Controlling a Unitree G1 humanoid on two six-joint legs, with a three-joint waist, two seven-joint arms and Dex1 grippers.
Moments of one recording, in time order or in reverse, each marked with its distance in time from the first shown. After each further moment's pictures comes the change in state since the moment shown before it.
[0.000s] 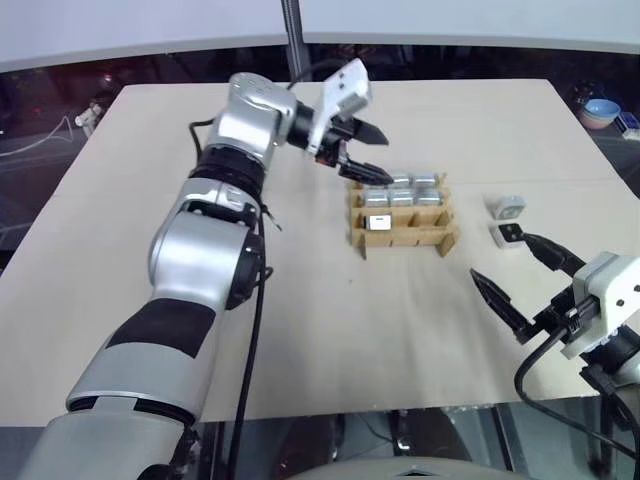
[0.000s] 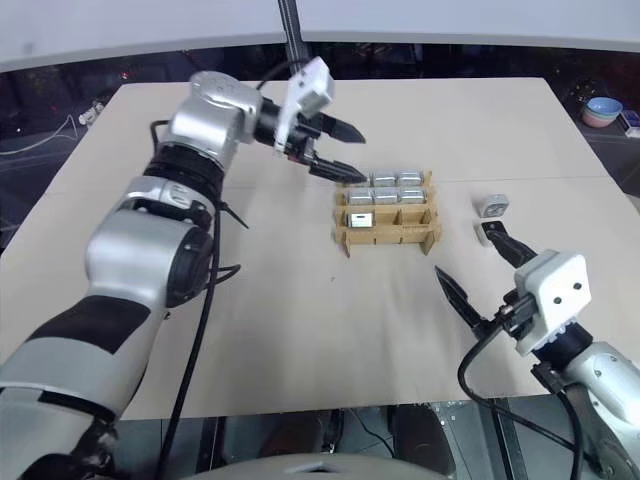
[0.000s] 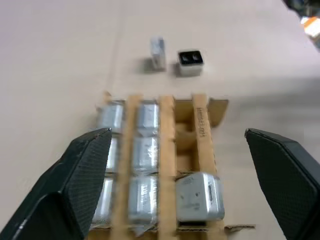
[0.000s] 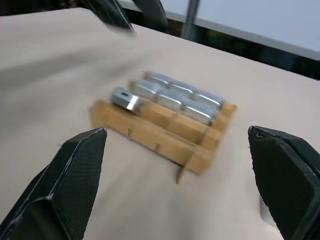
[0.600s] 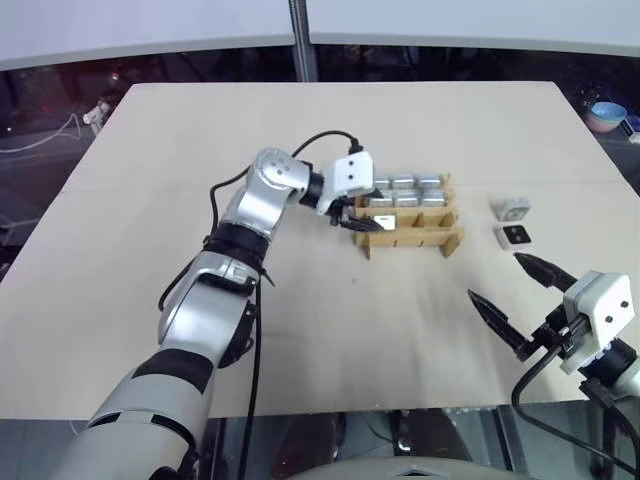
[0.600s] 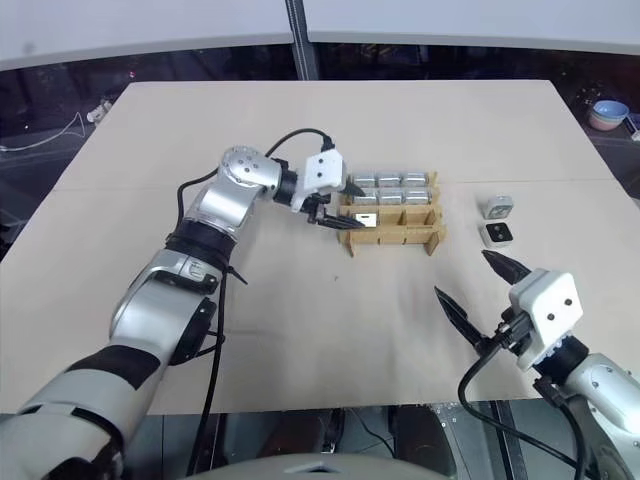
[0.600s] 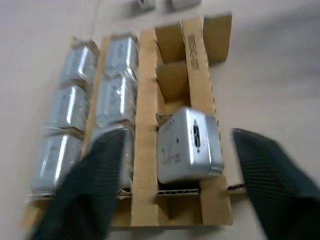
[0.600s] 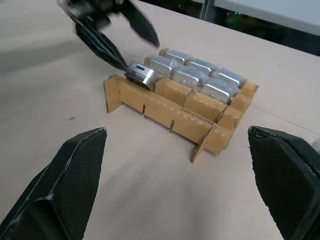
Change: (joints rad) left arm 0.313 -0.035 -0.161 -0.224 0.063 -0.193 0.181; right arm 0.118 0.033 0.012 0.019 -0.083 -0.084 0.112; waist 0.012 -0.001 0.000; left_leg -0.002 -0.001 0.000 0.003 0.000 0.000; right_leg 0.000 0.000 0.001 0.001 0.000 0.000
